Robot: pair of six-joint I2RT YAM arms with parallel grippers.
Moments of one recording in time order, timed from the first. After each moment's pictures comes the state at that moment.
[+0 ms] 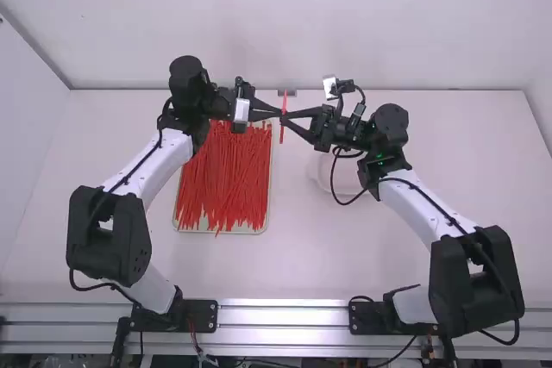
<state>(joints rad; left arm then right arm) -0.16 1.69 1.26 0.43 1.50 0.62 0.29 1.50 0.89 0.86 -1.10 0.88</state>
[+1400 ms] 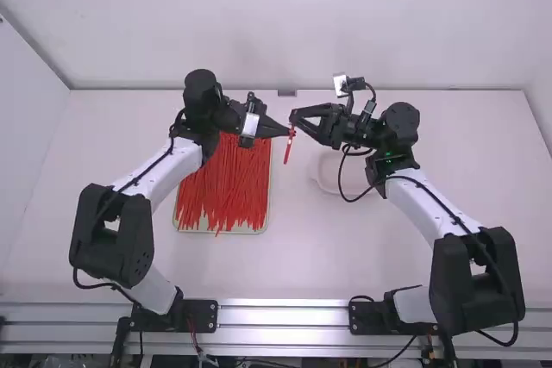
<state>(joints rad) -0.22 1.69 1.17 0.49 1.54 0.57 0.23 1.50 0.89 0.88 -1.16 0.91</state>
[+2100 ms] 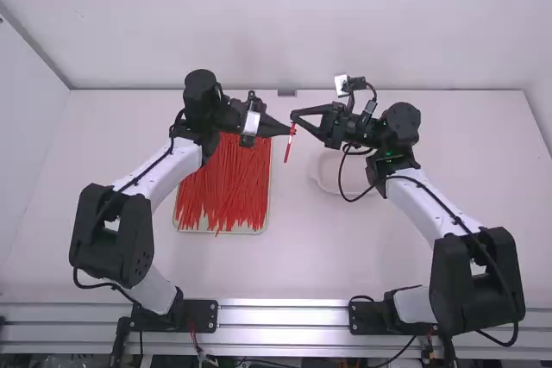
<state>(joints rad) -0.22 1.69 1.17 0.49 1.51 0.55 0.23 1.50 0.89 0.89 -1.17 0.91</state>
